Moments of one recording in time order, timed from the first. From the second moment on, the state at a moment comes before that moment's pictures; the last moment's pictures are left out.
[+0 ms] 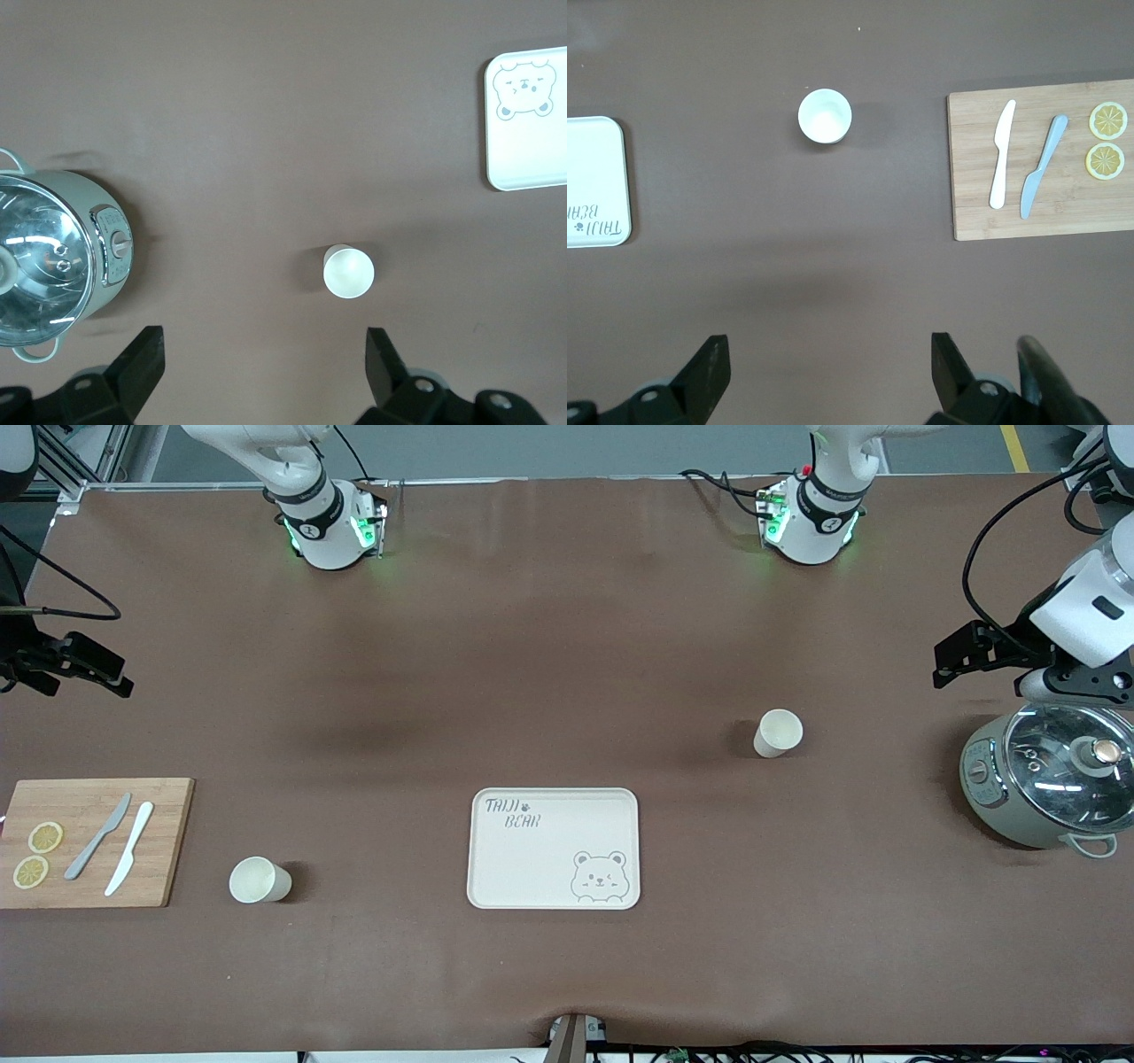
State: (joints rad) left arm 0.00 0.05 -0.10 -1.55 -0.01 1.62 0.02; right arm -0.02 -0.03 -0.06 -1.69 0.03 1.72 -0.04
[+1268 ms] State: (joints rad) left arm -0.17 0.36 -0.14 -1.57 0.01 1.89 -0.14; right arm 0.04 0.43 -0.03 -1.54 0.06 2.03 -0.04
